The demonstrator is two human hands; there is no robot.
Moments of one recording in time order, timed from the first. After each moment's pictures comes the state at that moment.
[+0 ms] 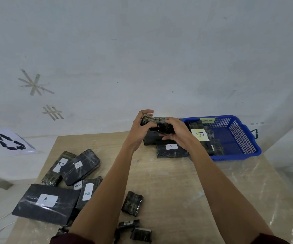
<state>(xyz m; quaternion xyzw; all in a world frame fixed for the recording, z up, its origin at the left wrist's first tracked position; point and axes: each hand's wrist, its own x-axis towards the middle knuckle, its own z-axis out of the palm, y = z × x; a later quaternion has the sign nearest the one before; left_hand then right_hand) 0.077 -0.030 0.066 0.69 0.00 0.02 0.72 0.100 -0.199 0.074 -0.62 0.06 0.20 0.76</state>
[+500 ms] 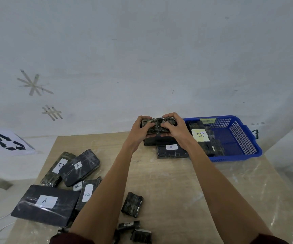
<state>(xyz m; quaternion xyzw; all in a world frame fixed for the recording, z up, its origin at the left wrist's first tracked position) 0.081 -0.029 0.060 0.67 0.08 -0.03 0.74 0.104 -0.195 0.065 -0.68 -0.02 0.10 0.72</state>
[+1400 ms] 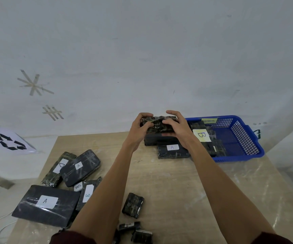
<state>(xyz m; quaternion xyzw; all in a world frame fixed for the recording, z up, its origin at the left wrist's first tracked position) 0.086 -0.024 0.059 0.71 0.03 0.02 0.70 0.111 -0.195 0.069 -0.66 0.02 0.12 0.74</state>
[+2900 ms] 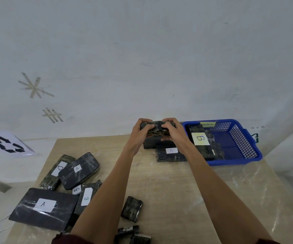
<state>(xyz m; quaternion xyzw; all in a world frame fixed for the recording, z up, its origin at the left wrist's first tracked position) 0.086 -0.030 0.058 0.68 0.08 0.00 0.72 0.108 -0.187 0.062 -0.68 0.04 0.10 0.72</state>
